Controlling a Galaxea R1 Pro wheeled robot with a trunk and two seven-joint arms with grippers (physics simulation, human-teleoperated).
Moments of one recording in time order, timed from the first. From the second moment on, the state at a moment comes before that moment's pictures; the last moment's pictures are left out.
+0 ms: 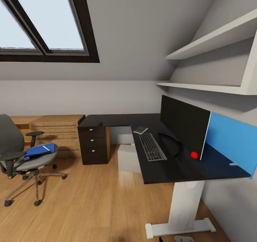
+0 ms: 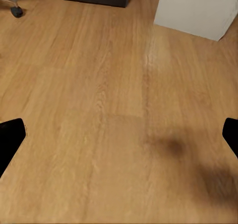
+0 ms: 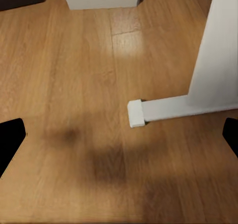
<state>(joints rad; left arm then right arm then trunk) -0.12 -0.02 0.36 -0.36 -0.10 -0.54 -0.14 -0.39 0.02 0.15 0.01 -0.30 -0.54 0.15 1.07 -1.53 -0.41</state>
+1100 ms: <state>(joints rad) -0.12 -0.03 0.36 -0.33 -0.12 -0.55 -0.15 -0.39 0.06 0.14 0.01 -0.30 -0.54 0.13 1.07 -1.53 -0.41</state>
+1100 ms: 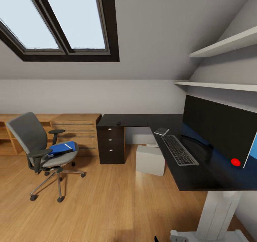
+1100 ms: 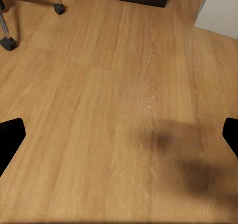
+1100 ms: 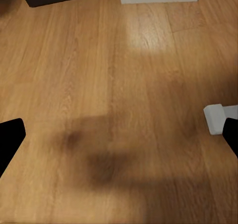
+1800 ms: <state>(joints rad) -0.12 -0.04 0.37 -0.29 -0.07 -0.41 -0.14 -0.39 0.06 0.15 0.01 -0.30 -0.54 0.13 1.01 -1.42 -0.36</state>
